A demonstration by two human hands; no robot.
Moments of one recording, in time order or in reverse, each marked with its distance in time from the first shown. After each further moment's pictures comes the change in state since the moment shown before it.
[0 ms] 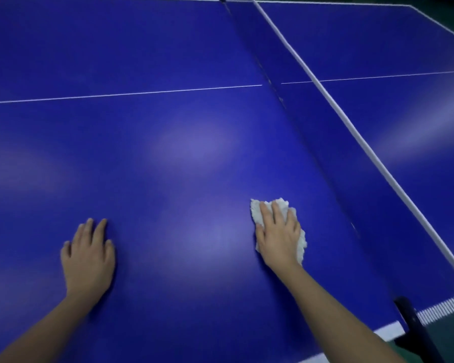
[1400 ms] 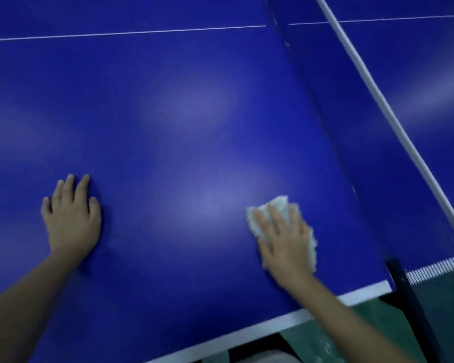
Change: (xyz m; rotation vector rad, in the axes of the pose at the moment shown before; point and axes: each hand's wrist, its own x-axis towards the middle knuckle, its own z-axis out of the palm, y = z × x) left_hand 0.004 -0.011 0.018 0.012 0.003 -0.001; right_hand -0.082 0.047 0.005 -0.123 0.031 -0.268
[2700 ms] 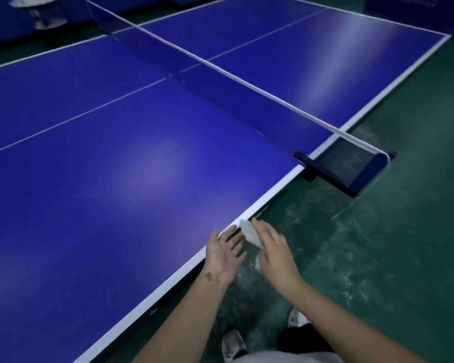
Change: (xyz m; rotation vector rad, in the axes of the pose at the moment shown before) left_hand -0.284 0.155 -0.047 -1.520 -1.202 -0.624; right_hand -0.248 -0.105 -0.033 0.611 0.123 0.430
